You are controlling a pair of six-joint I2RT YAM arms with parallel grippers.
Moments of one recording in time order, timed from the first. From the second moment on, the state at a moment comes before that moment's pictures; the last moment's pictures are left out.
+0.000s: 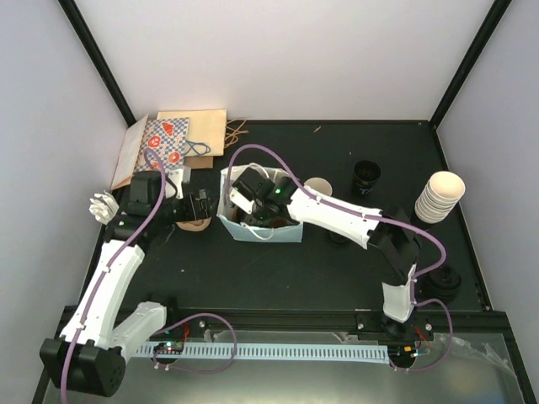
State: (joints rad) left arm -0.12 0.93 0.89 -0.65 0.45 -0.37; right arm 1.00 1.89 1.60 -0.80 0.13 -0.24
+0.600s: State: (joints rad) left arm -0.12 0.84 0.81 -0.64 0.51 -0.38; right arm 0.90 2.01 1.76 -0.88 -0.05 -0.26
